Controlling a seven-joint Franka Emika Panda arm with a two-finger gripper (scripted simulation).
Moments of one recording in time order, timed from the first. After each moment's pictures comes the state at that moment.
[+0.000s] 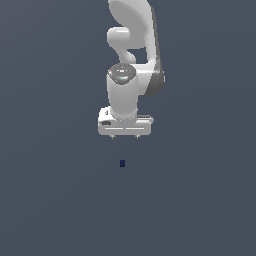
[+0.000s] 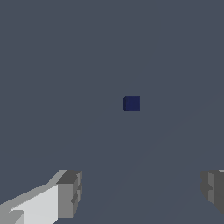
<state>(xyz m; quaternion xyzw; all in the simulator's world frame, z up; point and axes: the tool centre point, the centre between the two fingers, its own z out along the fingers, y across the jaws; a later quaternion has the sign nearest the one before) -0.008 -0.012 0.156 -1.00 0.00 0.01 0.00</state>
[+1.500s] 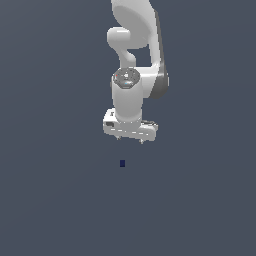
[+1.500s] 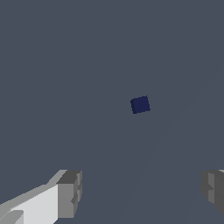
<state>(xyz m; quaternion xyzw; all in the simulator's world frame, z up) 0.000 0.008 0.147 -0.99 0.10 0.00 0.02</state>
